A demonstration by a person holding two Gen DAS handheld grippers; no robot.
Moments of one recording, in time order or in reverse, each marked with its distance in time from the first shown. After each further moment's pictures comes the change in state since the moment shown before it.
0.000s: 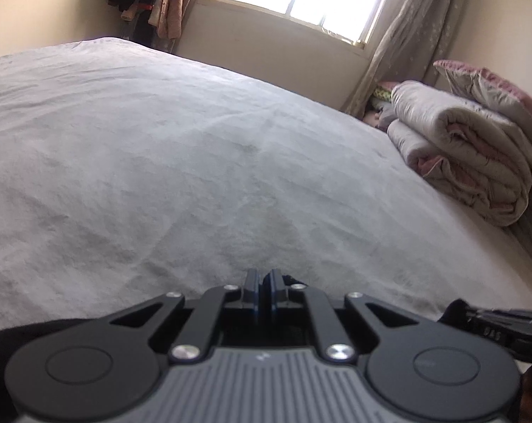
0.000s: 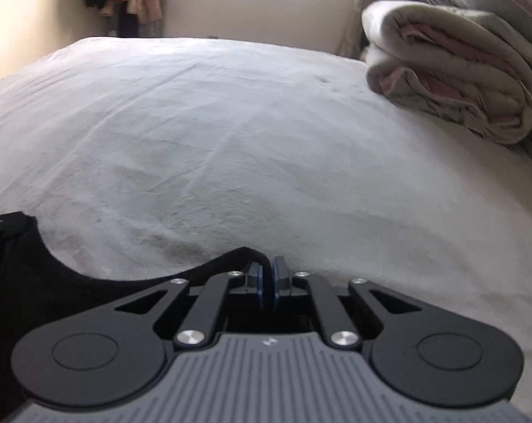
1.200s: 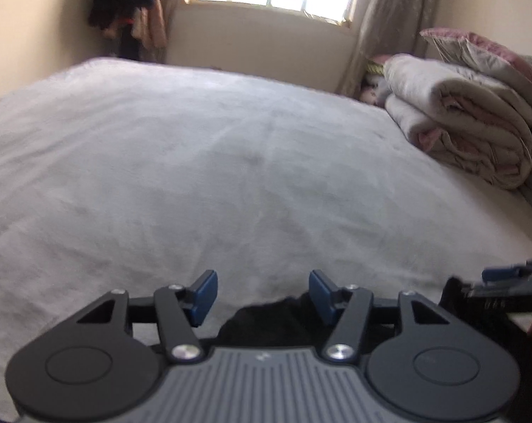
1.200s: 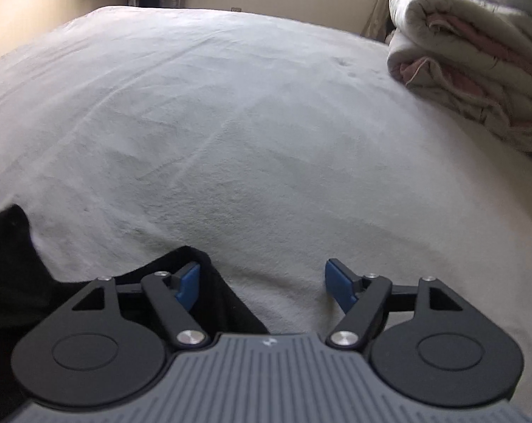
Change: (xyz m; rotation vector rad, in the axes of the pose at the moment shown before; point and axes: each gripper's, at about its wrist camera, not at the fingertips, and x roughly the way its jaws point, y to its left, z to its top) left arm -0.023 0.006 0.021 0.140 0.097 0.030; right arm 0.011 -0.021 0.022 -0.057 0.124 0.075
